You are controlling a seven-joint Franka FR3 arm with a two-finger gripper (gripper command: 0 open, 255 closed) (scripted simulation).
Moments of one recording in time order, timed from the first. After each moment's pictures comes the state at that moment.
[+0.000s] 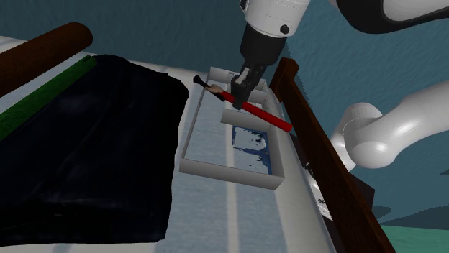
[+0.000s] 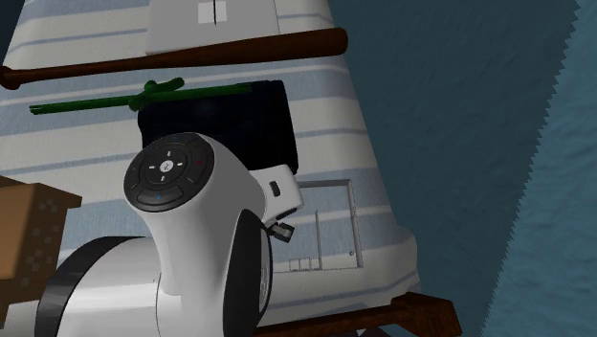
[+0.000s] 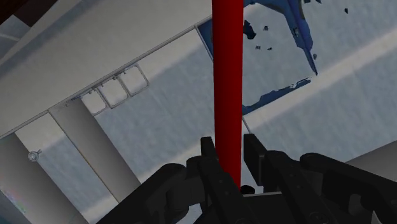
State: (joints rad) arm 0.30 -0.54 0.45 -2.25 0.14 1.77 0.47
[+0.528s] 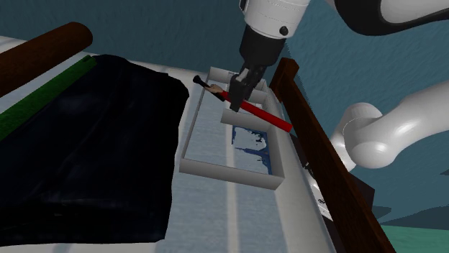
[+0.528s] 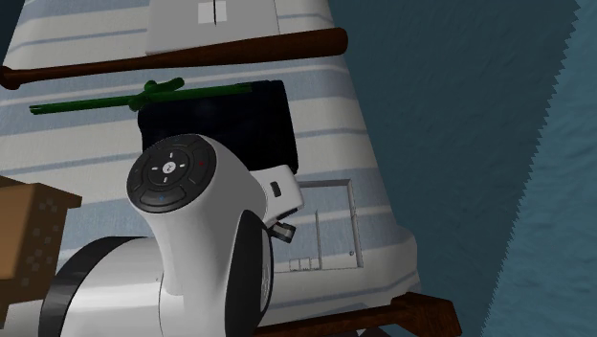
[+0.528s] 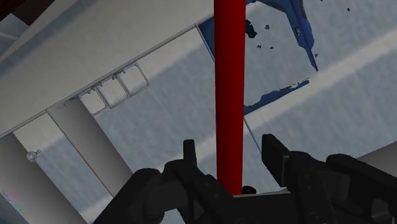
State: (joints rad) arm 0.30 -0.54 0.45 -2.26 0.14 1.78 0.47
